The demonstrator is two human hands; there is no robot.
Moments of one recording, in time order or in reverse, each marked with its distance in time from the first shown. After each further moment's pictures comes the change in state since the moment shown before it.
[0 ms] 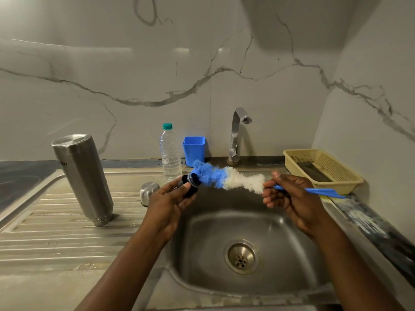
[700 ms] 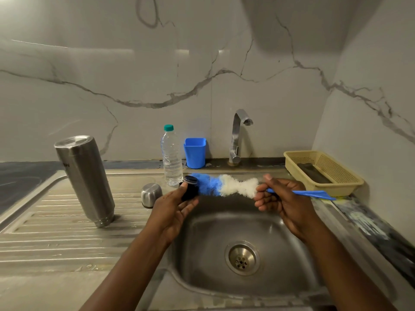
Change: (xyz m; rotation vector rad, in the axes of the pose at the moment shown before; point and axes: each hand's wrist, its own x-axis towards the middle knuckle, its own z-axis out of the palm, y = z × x) left_hand 0.003 -0.006 0.001 -0.040 0.072 -0.112; right_hand 0.001 0.013 0.011 -0.053 0.004 -0.010
